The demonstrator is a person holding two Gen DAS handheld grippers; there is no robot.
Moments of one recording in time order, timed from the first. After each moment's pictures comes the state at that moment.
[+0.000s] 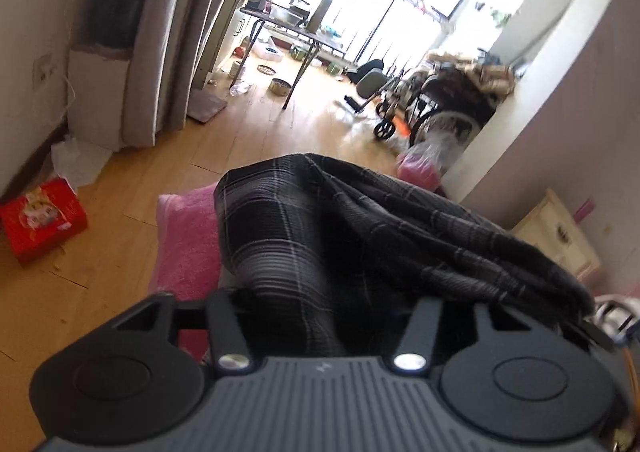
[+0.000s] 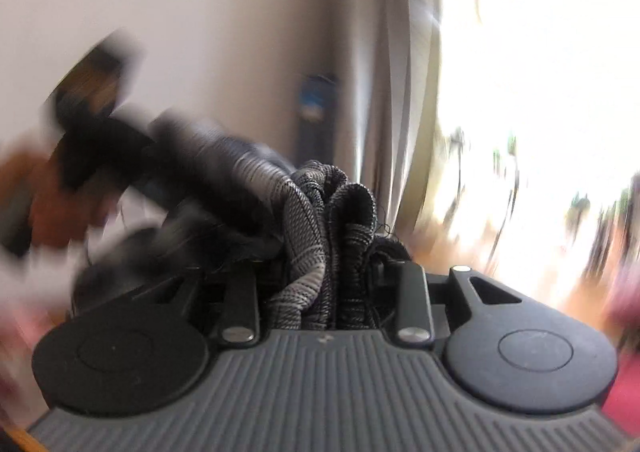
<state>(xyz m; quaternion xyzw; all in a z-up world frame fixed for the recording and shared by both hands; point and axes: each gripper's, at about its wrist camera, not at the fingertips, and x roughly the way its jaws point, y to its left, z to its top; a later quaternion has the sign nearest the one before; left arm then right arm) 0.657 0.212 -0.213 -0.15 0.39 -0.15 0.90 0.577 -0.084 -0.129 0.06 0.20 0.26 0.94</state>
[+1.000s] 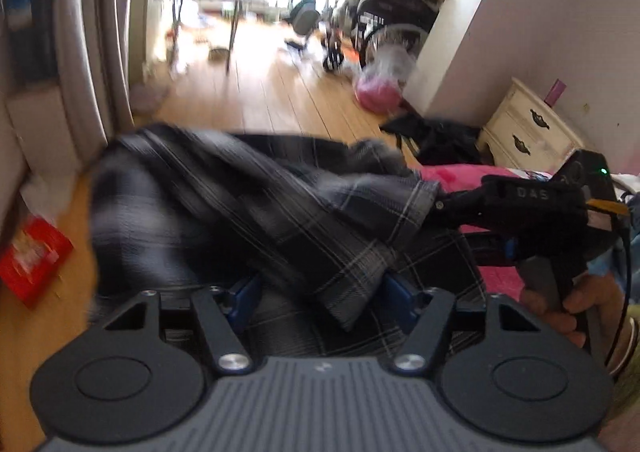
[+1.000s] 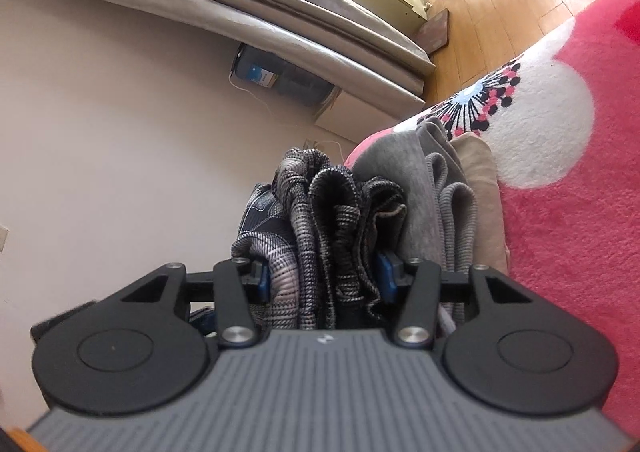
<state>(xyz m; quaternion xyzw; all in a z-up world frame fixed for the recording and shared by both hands) 0.633 0.114 -0.178 -0.04 0.45 -0.24 0.86 0.648 -0.154 -0.199 0.44 0.37 0.27 0.77</state>
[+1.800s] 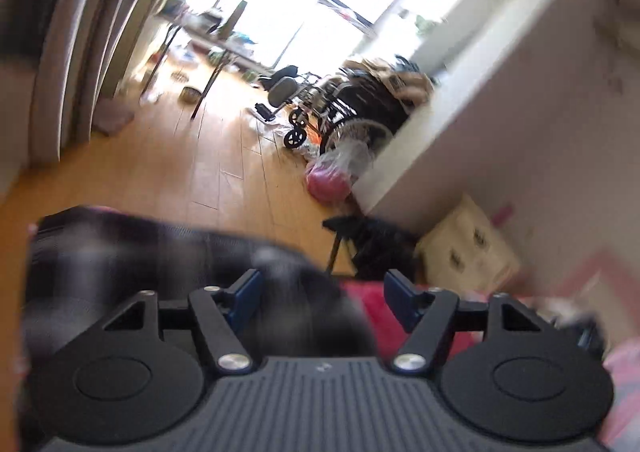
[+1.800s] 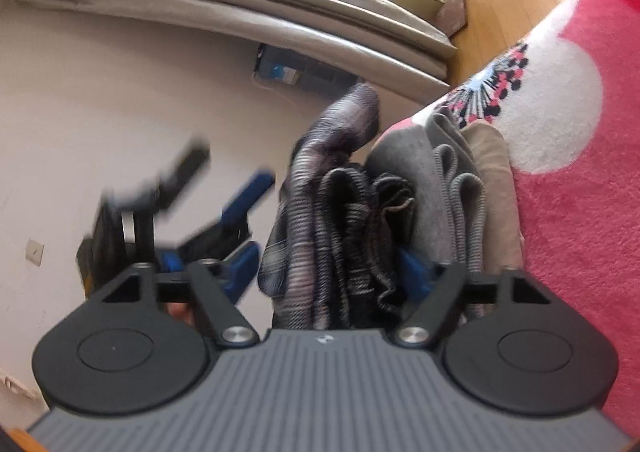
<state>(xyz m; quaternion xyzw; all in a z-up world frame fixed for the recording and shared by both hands) 0.643 0.134 -0.166 -0.17 0.34 -0.29 0.88 0.643 -0.165 -0.204 0.48 0.37 0.32 0.73</state>
